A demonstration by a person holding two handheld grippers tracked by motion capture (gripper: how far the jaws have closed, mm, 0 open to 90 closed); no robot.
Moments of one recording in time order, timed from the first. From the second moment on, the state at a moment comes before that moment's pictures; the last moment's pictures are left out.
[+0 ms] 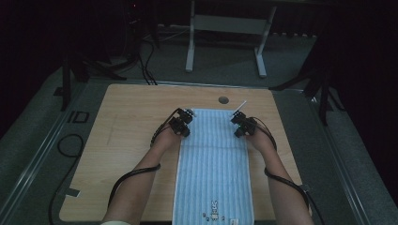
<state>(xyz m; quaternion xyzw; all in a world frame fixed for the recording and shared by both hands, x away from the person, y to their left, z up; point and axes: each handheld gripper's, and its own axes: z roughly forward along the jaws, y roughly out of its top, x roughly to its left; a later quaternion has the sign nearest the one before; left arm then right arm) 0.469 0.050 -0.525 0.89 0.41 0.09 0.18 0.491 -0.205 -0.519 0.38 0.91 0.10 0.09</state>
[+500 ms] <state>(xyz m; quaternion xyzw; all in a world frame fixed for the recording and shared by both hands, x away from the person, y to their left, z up) 0.423 0.054 -0.510 0.91 0.35 0.07 0.22 0.452 -0.215 -0.504 0.37 0.91 0.14 0.10</state>
